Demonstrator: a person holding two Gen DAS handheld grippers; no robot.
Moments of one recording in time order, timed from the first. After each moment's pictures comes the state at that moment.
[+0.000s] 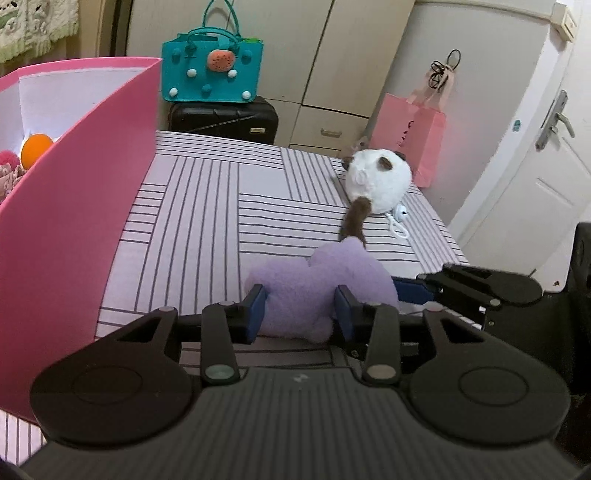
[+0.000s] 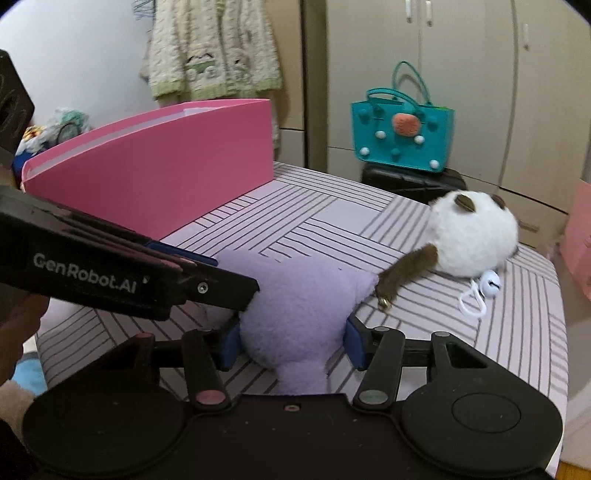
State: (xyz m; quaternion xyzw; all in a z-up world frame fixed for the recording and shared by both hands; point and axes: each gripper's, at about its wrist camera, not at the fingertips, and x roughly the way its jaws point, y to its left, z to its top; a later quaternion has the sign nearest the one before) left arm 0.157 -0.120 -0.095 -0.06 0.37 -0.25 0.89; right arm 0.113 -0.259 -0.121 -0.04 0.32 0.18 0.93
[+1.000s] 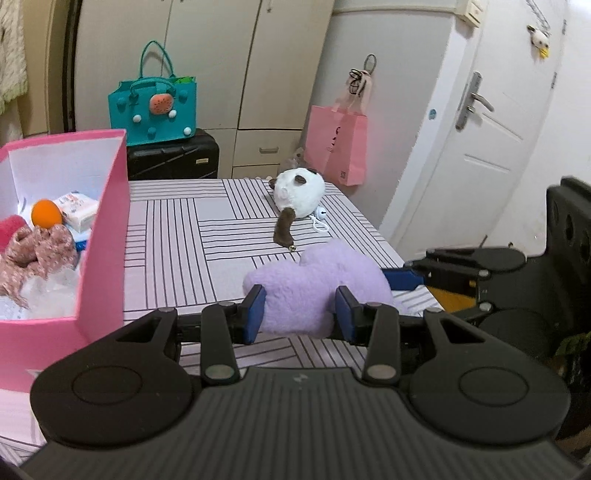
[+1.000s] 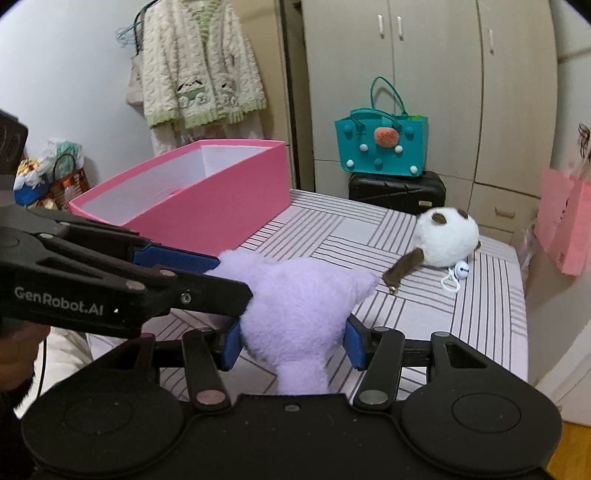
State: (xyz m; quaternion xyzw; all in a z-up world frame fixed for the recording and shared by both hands) left arm 0.079 -0.083 -0.029 0.00 0.32 -0.35 0.88; right arm 0.033 -0.233 -0.056 -0.01 0.31 0.14 0.94
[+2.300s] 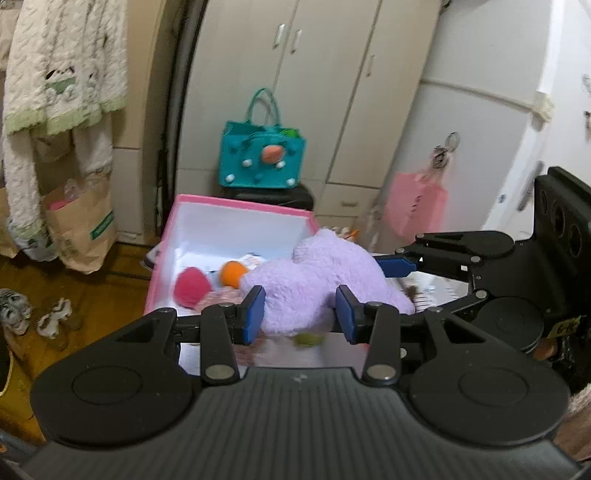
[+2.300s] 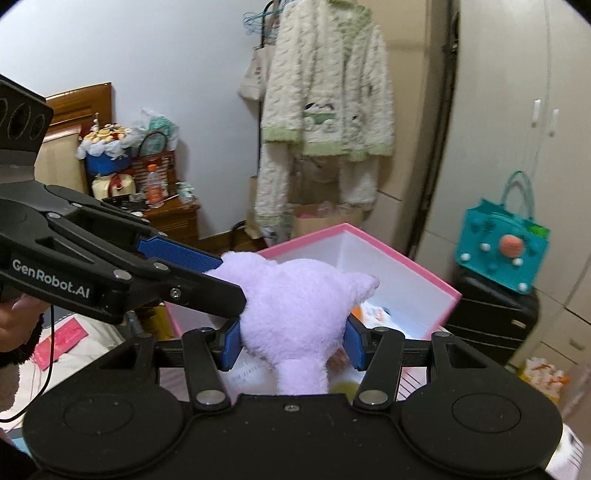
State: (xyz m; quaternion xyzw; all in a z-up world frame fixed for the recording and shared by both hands) left arm 0.148 0.115 0.040 -0.06 0.30 -0.25 0.92; right arm 0.136 -0.051 0.033 -0.12 0.27 0.29 0.91
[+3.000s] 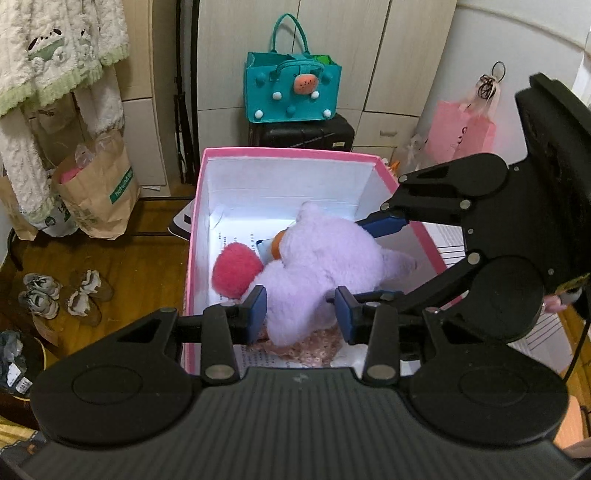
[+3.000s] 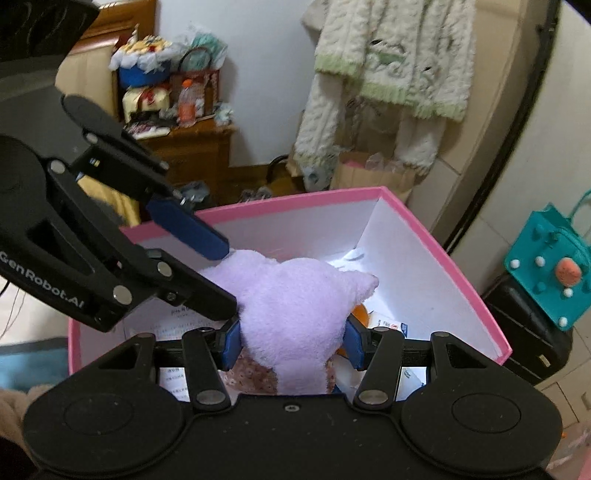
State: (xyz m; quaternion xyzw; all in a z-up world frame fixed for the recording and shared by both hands) left arm 0.239 0.104 0.007 0.02 0.40 -0.22 0.89; right arm 0.244 -0.019 -0.009 -0.24 0.35 0.37 0.83
